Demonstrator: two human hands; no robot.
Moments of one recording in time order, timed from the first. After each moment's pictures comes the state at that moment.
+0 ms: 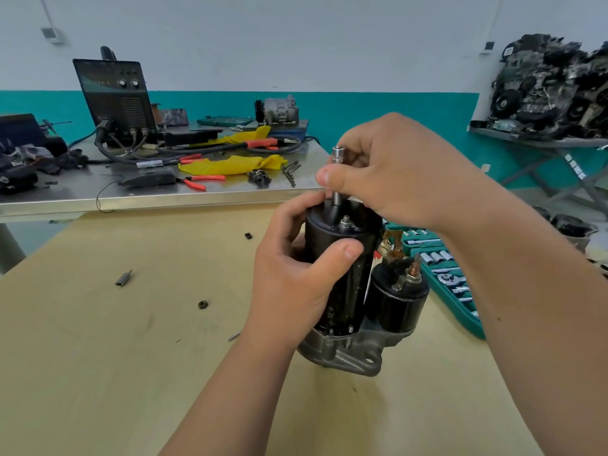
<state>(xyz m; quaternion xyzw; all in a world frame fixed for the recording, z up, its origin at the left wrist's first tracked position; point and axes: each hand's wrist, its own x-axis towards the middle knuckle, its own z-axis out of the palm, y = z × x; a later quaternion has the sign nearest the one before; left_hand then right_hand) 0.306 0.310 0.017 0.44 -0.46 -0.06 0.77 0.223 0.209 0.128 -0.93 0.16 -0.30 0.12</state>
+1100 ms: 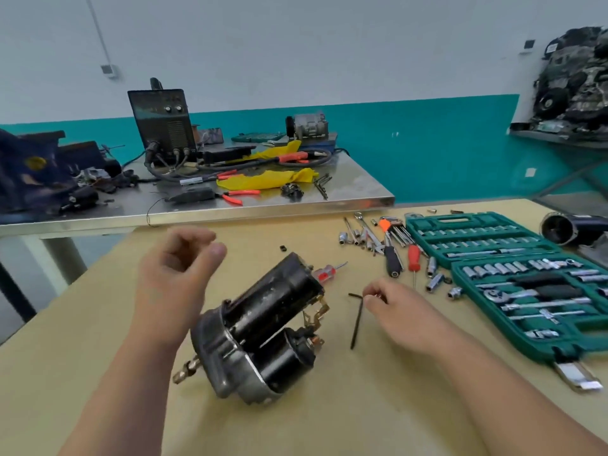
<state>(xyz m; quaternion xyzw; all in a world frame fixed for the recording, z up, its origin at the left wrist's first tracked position) 0.421 0.404 0.020 0.61 -0.35 0.08 0.70 0.250 0.176 -0.044 -0.88 0.31 -0.14 0.33</state>
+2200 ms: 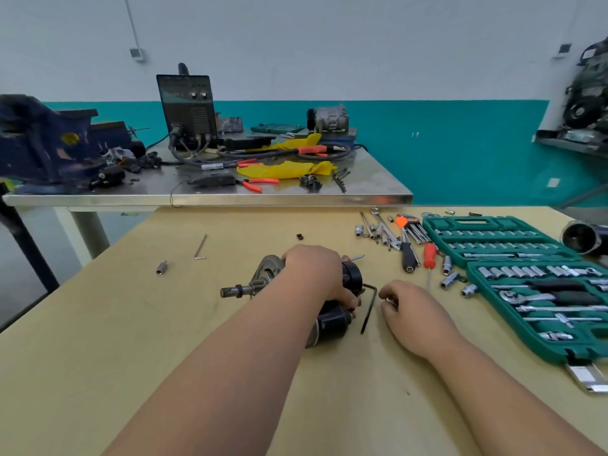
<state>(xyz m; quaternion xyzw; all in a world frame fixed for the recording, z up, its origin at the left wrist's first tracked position) 0.384 0.281 0.016 0.89 -0.44 -0.06 -0.12 0.254 0.173 -0.072 -0.92 0.34 -0.15 0.16</state>
